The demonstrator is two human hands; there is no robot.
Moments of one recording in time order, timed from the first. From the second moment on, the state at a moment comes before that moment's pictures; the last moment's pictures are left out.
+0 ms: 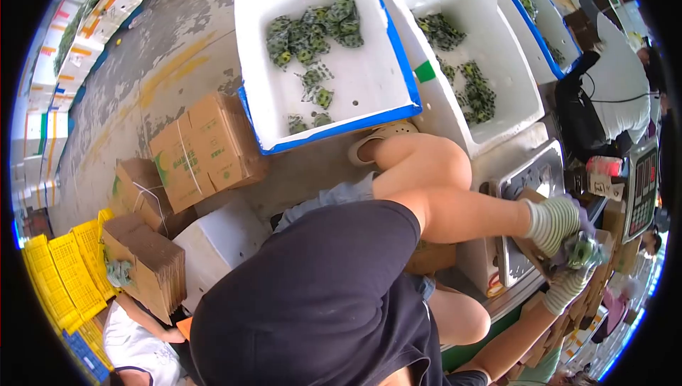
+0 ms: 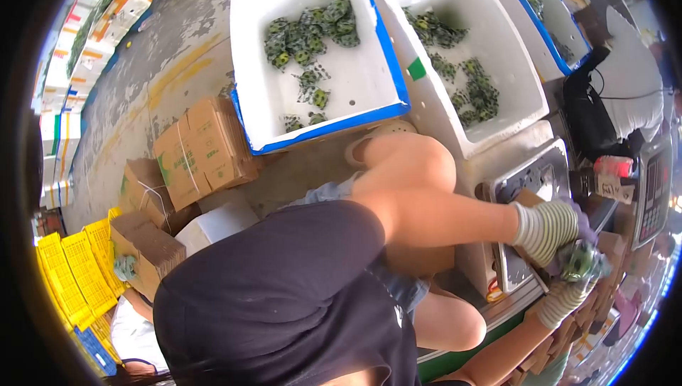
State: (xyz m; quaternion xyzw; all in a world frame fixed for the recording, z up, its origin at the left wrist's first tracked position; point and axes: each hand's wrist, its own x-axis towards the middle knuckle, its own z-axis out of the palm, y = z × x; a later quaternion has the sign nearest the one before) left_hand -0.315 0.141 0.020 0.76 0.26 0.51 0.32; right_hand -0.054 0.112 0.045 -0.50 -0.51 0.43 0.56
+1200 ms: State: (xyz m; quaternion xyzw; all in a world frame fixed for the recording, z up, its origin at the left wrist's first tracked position) left_hand -0.834 0.194 -0.271 0.30 0.92 0.24 0.13; right_hand -0.025 0.086 0.063 -0.67 -0.55 -0.13 0.48
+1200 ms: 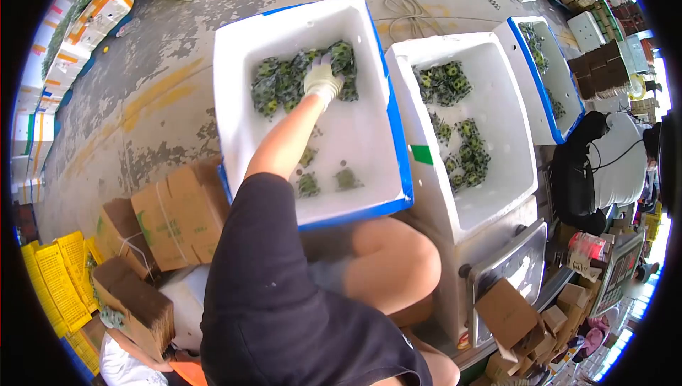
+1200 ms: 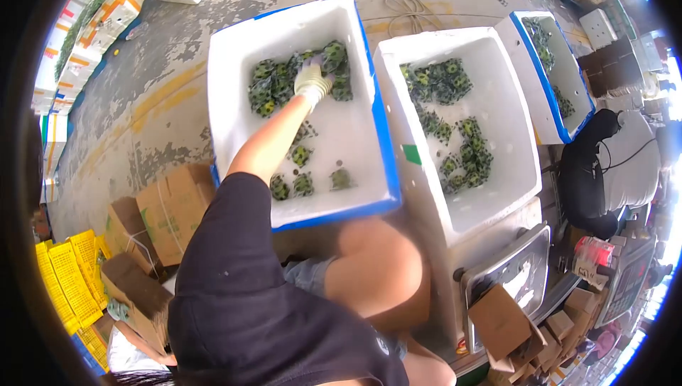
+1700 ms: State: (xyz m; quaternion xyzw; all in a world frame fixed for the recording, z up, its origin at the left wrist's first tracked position) left_hand -0.807 0.154 -0.330 0.52 0.78 -0.13 0.32; right_hand -0.017 0.070 0.017 -0.75 -0.48 -0.15 0.42
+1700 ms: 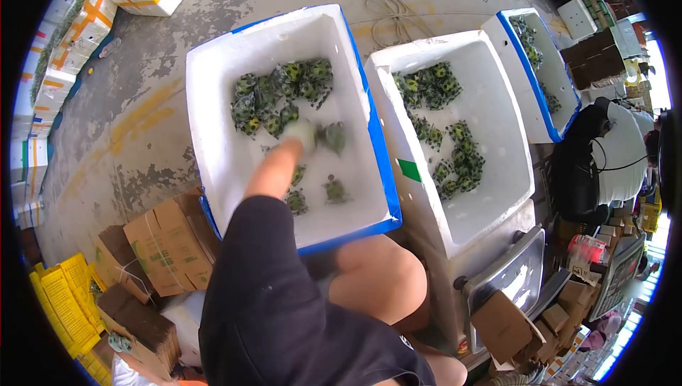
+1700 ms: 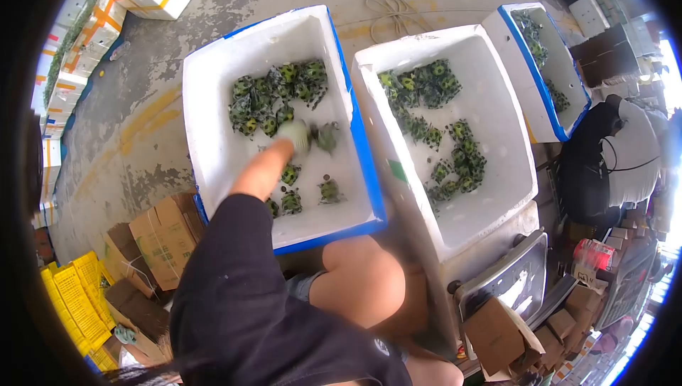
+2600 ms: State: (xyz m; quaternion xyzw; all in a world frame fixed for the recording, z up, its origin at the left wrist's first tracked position) left_hand -0.922 0.292 -0.420 0.59 0.75 -0.05 0.28; right_hand 0.031 -0.044 -0.017 -0.70 -0.12 -0.06 0.70
